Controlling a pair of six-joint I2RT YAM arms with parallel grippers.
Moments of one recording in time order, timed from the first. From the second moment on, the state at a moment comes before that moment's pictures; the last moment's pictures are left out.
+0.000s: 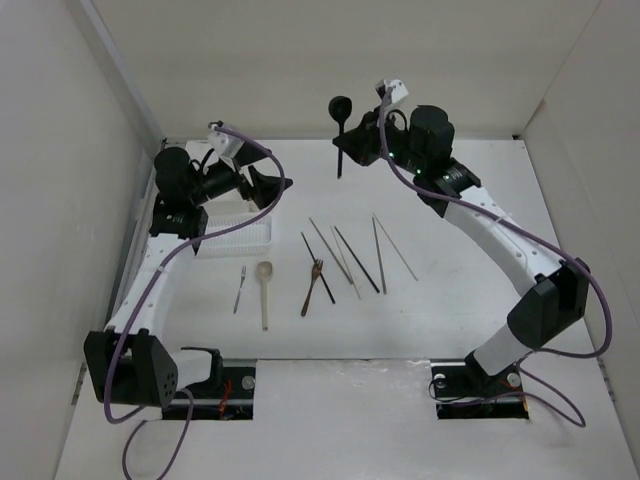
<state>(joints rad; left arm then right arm) -0.08 1.19 1.04 0.23 0.92 -0.07 0.52 1.57 1.54 -0.05 -0.29 0.21</state>
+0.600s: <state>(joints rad) -0.20 1.28 1.06 0.39 0.96 -0.21 0.59 1.74 1.55 0.48 -0.71 0.60</state>
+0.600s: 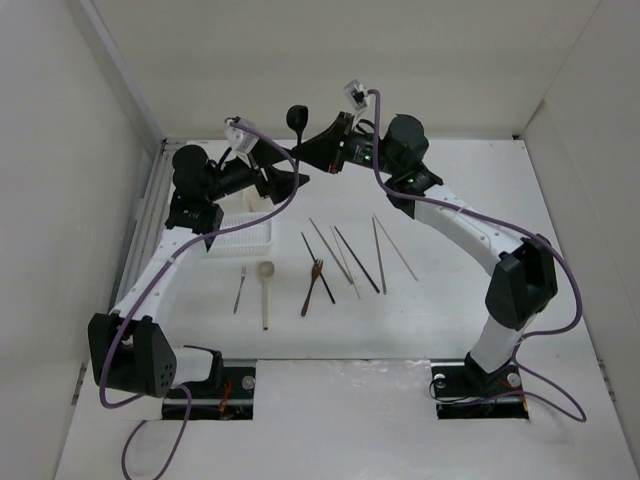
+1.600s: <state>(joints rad) 0.19 1.48 1.14 0.16 0.64 0.65 0.36 1.75 1.47 0.31 -0.66 0.53</state>
